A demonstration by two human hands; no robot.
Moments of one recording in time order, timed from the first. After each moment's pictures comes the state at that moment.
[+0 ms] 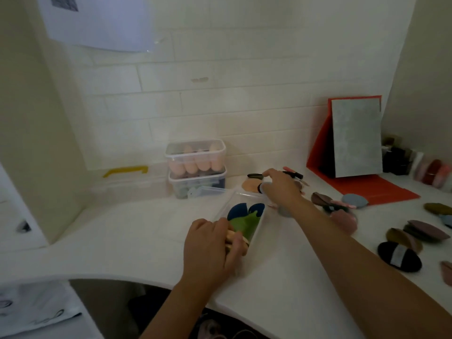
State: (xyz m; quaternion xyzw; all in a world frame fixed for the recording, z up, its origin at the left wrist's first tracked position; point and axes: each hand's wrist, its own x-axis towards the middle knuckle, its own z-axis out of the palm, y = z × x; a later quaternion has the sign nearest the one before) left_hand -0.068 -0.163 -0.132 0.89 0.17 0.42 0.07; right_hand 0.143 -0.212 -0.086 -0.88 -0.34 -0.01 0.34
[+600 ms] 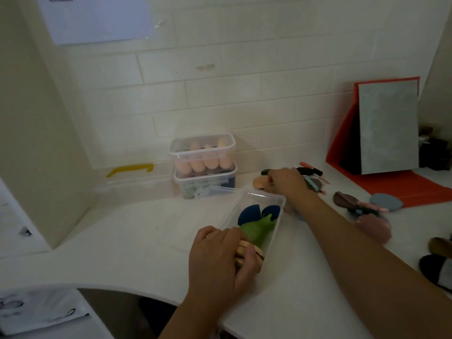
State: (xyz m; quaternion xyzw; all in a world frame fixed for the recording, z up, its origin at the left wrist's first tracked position) left_hand -0.063 -0.159 -0.140 0.89 0.15 0.43 0.08; right_hand 0.190 -0.159 -0.100 -0.91 -0.41 -0.05 0.08
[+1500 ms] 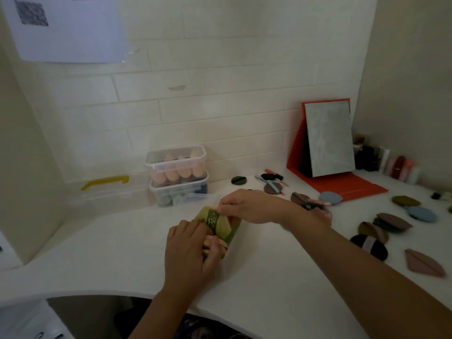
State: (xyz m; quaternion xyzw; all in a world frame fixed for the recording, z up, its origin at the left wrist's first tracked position) left_hand -0.066 -0.157 -0.136 0.89 0.13 0.44 0.06; right_hand 0.074 -0.253 -0.043 -0.77 -0.56 0.20 0.23
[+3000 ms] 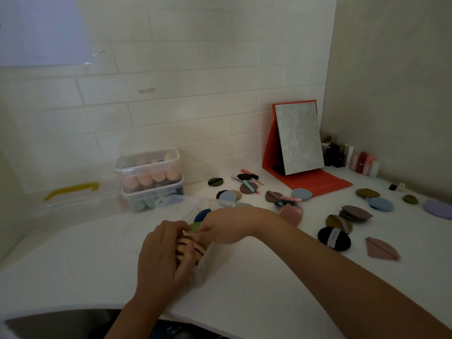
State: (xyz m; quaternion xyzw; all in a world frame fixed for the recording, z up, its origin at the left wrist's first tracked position) left_hand -0.071 -0.168 -0.131 0.89 0.10 0.43 0.13; right_hand 0.059 -0.264 -0.053 -0.77 -0.61 0.18 0.02
